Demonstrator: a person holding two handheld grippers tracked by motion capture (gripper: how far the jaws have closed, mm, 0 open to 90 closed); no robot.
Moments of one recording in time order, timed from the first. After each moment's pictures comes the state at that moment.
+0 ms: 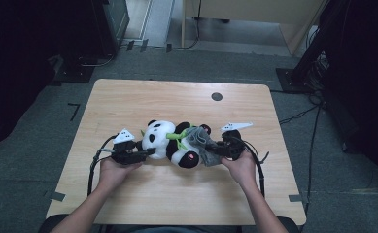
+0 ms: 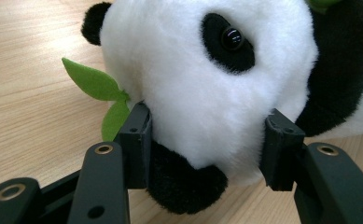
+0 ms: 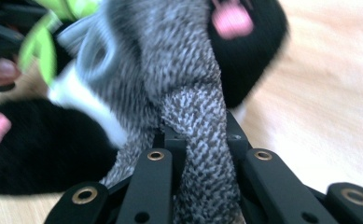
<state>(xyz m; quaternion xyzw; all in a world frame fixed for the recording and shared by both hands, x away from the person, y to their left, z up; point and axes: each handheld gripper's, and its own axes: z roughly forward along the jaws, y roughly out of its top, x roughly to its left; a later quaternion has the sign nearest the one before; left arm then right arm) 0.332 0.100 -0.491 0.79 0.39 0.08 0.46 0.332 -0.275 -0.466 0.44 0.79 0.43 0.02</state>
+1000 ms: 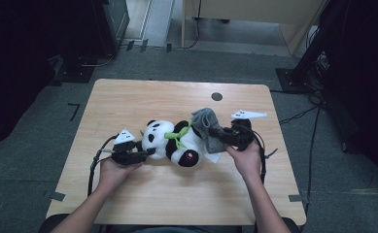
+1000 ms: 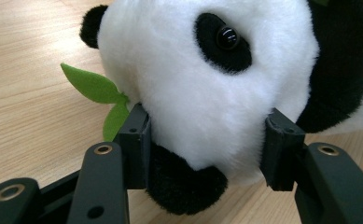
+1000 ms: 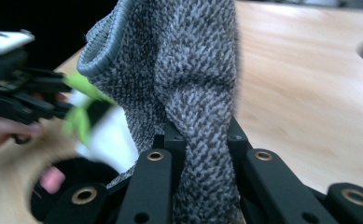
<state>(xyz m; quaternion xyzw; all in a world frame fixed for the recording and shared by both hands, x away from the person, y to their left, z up) 0.330 0.099 -0.491 0.79 0.39 0.09 0.46 0.334 -0.275 -0.405 0.44 0.75 0.49 0.07</state>
